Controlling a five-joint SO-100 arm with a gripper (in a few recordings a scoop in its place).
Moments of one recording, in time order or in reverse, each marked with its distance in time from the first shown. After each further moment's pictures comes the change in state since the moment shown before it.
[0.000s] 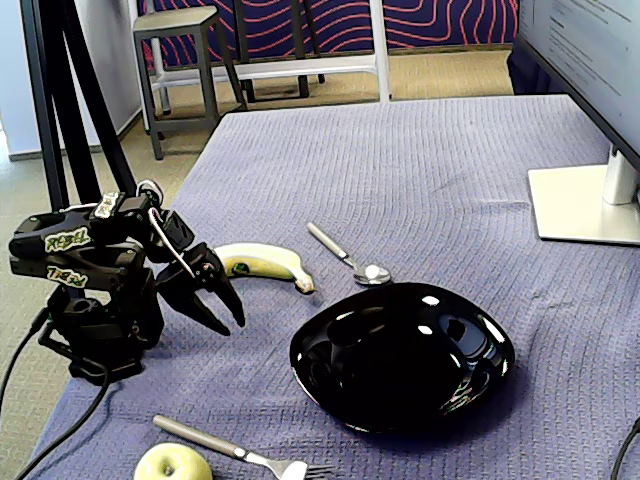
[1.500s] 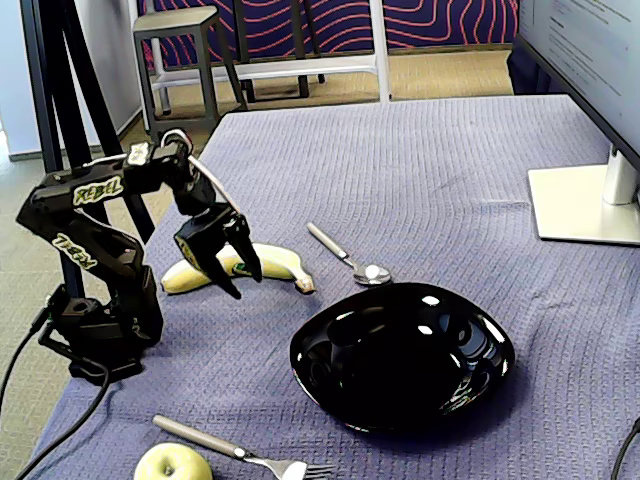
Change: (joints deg) arm -9.5 -34.4 -33.9 12.3 -36.0
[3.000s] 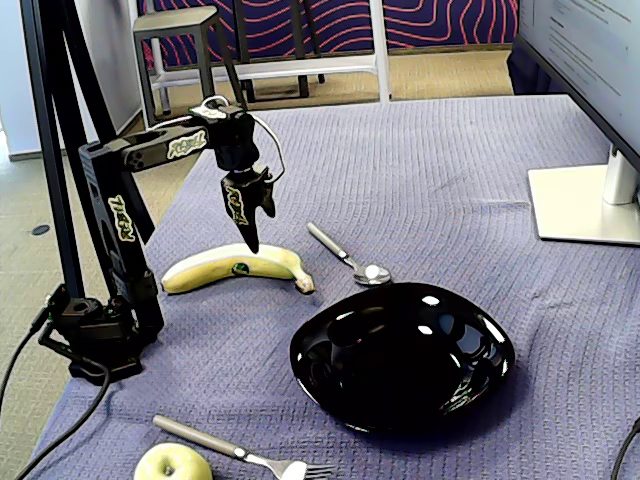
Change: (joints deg) arm -31.4 -44.1 -37.8 9.7 6.1
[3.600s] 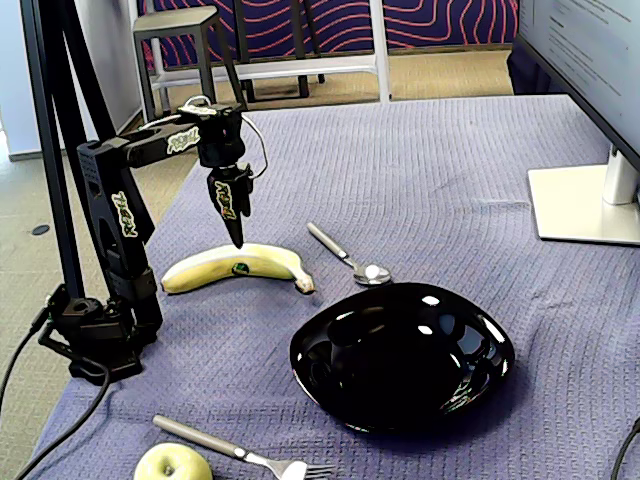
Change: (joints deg) arm -7.9 0.2 1.0 2.2 -2.2
